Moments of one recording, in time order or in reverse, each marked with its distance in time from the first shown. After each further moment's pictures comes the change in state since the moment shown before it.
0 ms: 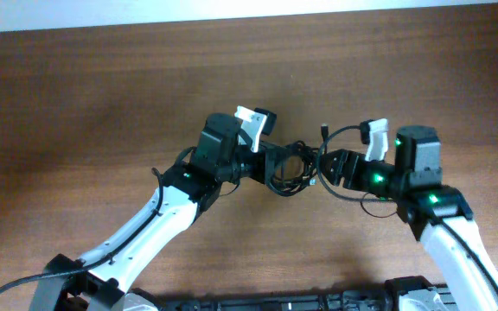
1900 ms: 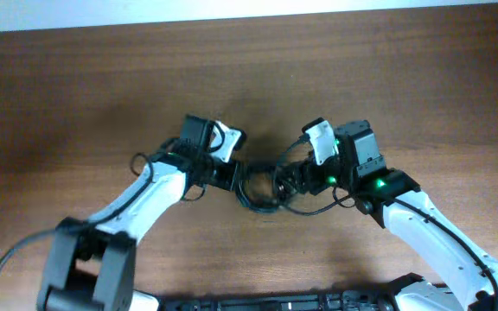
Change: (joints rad) left arm 0.192 0.173 0.037 -0.420 -0.040 0.364; right arm 0.289 0.224 0.024 0.169 0.328 -0.468
